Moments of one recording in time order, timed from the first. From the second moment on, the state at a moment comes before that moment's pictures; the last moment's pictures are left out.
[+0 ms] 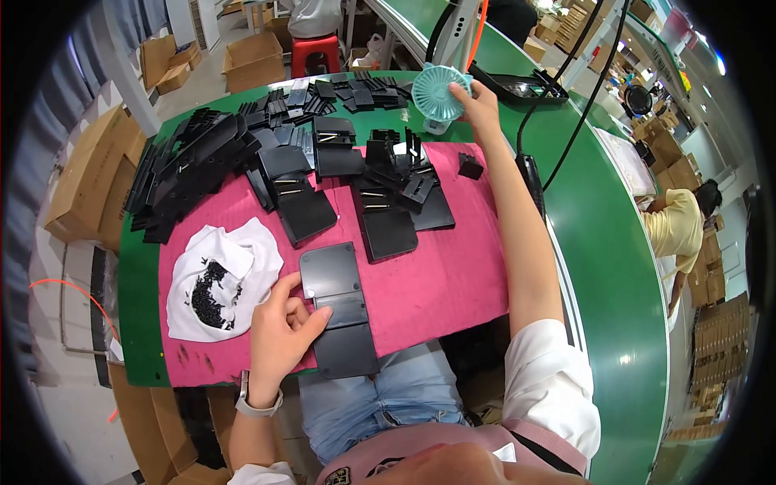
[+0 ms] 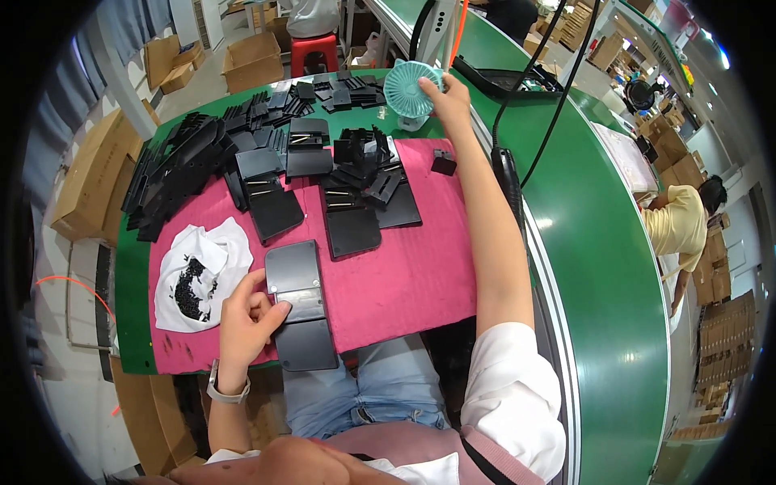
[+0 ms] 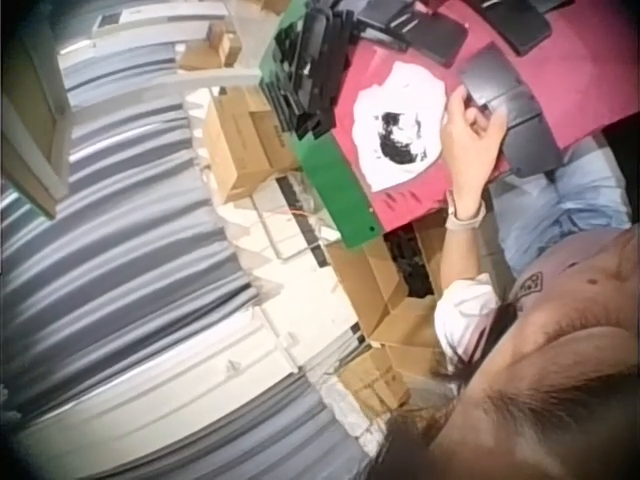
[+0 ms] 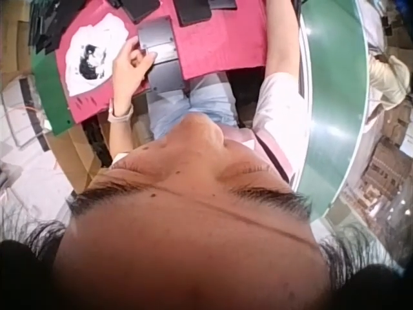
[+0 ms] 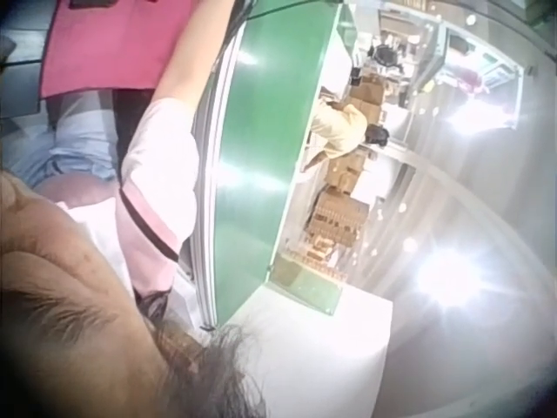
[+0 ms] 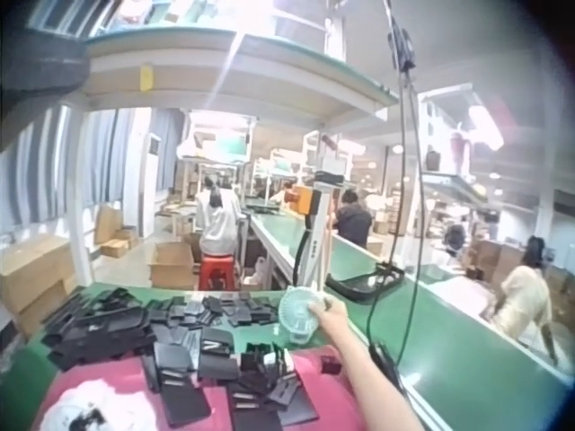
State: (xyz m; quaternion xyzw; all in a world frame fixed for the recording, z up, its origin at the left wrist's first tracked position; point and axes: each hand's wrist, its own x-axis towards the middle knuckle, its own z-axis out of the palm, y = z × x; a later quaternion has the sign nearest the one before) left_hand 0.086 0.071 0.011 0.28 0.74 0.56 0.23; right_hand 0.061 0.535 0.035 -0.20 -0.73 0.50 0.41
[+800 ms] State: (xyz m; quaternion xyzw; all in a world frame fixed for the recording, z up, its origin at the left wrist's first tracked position) left_hand 0.089 0.072 0.008 0.29 0.77 0.54 0.19; right_hand 0.147 0.395 0.116 -0.10 -0.42 0.82 0.36
